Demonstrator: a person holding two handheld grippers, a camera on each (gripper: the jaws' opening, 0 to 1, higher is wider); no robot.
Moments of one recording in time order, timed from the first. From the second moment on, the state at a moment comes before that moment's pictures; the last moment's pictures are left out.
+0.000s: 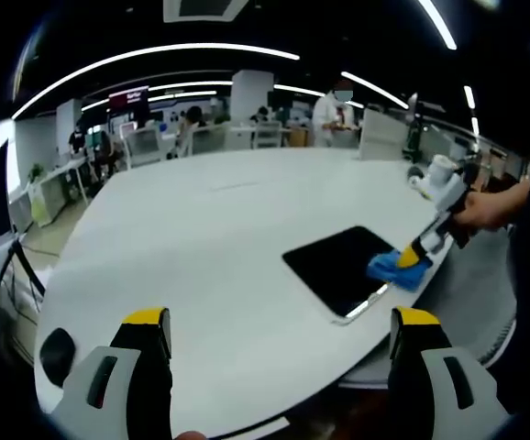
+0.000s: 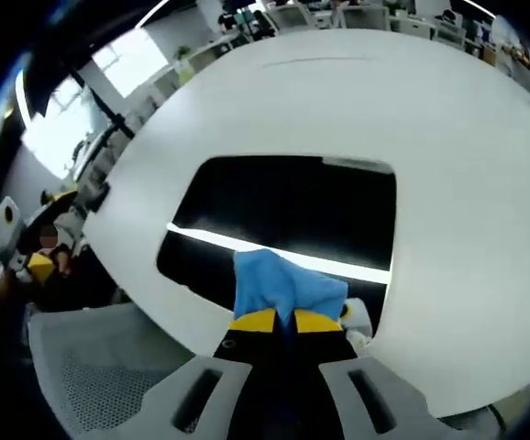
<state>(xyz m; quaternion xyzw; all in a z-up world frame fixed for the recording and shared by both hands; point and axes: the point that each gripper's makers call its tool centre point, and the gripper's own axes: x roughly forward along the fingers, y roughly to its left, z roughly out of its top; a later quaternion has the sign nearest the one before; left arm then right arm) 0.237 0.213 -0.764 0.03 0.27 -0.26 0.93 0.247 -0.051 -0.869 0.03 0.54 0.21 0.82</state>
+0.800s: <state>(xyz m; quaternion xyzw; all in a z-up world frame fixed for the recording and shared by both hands) 0.240 0.215 -0.760 0.03 0.26 -0.26 0.93 0.250 -0.099 -0.869 0.04 0.54 0.19 0.82</state>
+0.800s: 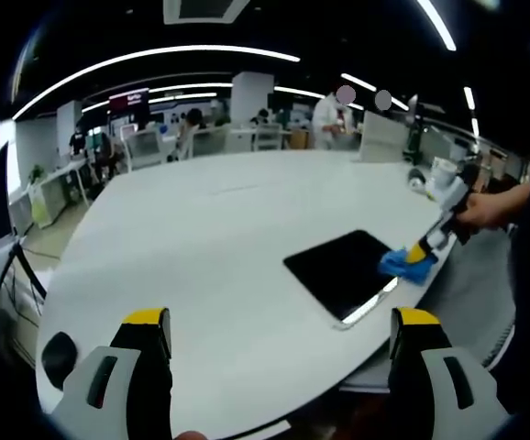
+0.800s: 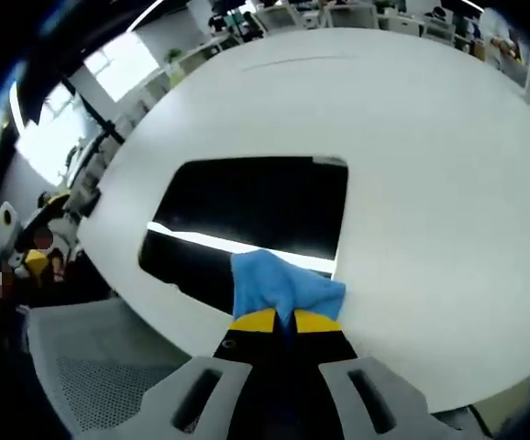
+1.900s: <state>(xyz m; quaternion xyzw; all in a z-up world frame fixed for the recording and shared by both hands) 0.237 0.216 -0.766 0.01 0.27 -0.25 0.93 0.329 -0.095 -0.870 0.02 0.53 0.19 0.83</state>
